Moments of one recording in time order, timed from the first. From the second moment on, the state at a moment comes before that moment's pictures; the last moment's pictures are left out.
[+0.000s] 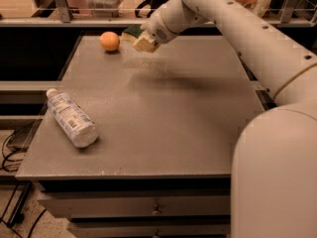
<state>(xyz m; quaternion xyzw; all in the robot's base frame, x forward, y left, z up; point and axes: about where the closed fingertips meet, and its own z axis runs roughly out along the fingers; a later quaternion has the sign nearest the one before) 0.752 0.061 0.908 -0.59 0.69 0.14 0.40</state>
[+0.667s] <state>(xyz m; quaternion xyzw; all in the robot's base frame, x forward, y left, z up) 0.778 0.119 0.887 -0.60 0.67 0.19 0.40</state>
